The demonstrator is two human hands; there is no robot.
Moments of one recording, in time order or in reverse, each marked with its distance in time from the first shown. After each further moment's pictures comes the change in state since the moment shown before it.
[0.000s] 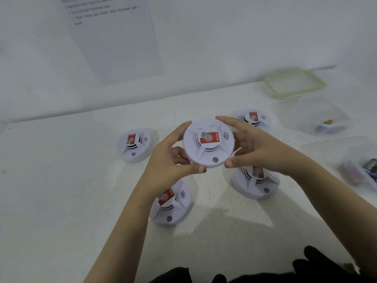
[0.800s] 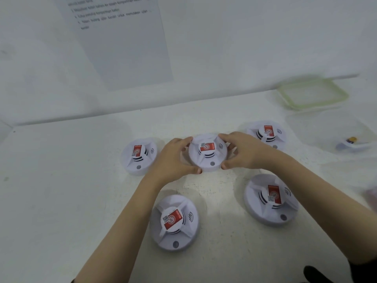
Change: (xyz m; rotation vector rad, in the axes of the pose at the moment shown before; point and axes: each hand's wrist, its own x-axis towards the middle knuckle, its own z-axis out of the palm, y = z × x) left_hand 0.071 -0.043 -0.026 0.540 -0.050 -0.164; right_hand 0.088 0.028 -0.008 -0.574 0.000 0.139
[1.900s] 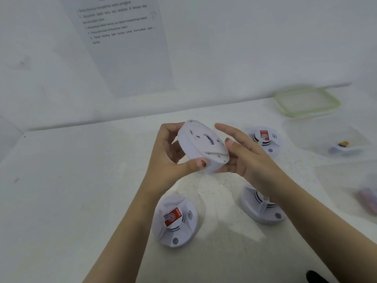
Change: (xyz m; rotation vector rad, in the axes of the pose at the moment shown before) left_hand -0.054 0.044 -0.016 -0.717 0.209 0.331; right_hand -0.063 -0.046 0.012 1.093 0.165 -0.133
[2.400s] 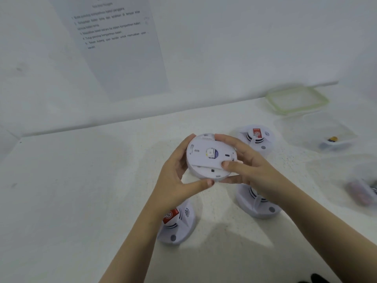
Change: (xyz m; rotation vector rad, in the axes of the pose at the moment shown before) left_hand -0.028 -0.019 0.015 0.099 -0.115 -0.080; right_hand -0.024 0.009 -0.013 -0.108 -0.012 0.027
